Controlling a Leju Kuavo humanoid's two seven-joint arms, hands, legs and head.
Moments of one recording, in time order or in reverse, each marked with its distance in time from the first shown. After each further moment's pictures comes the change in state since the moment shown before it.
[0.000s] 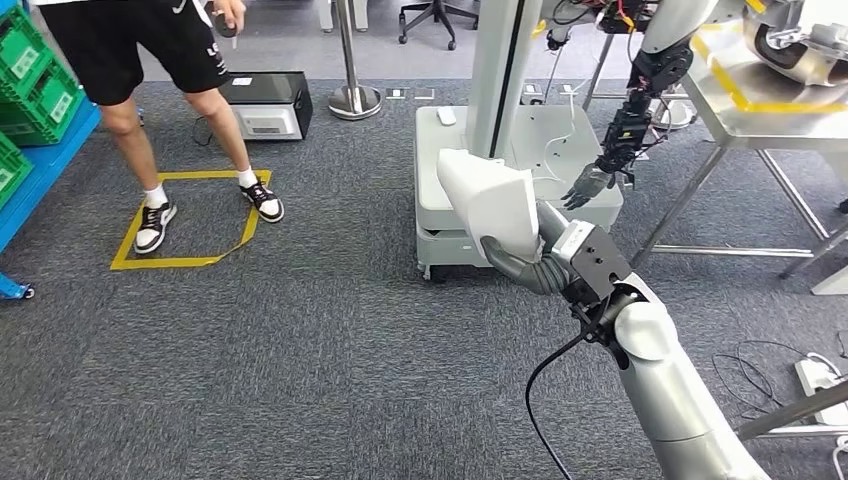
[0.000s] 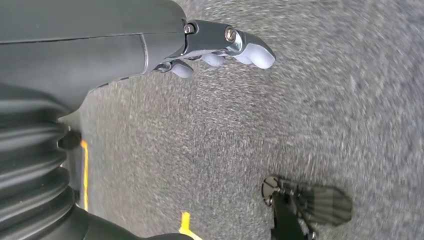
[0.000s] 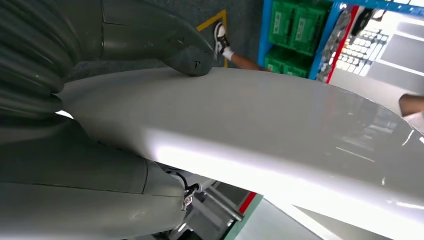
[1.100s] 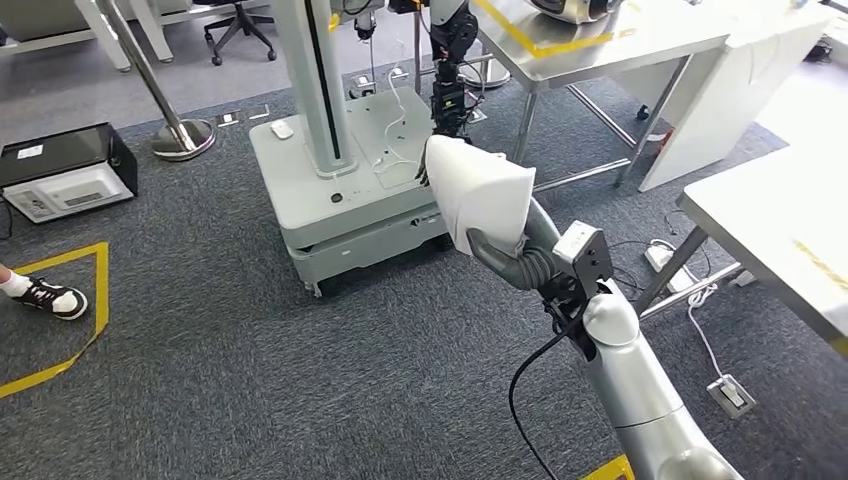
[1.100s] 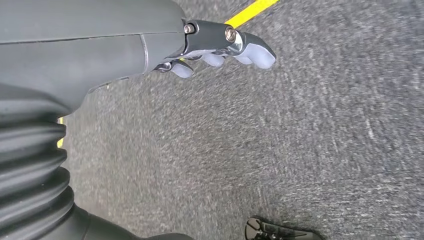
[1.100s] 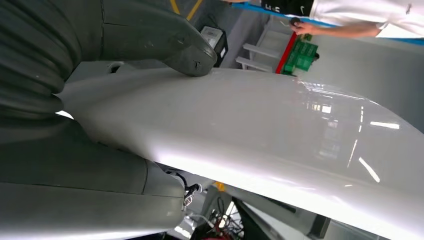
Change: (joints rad) left arm -0.015 0.108 -0.009 -0.010 -0.014 -0.002 -0.035; right arm -0.059 0.115 0.003 0.187 -0.013 0.011 -0.230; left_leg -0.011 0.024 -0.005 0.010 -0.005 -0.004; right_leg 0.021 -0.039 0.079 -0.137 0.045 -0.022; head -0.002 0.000
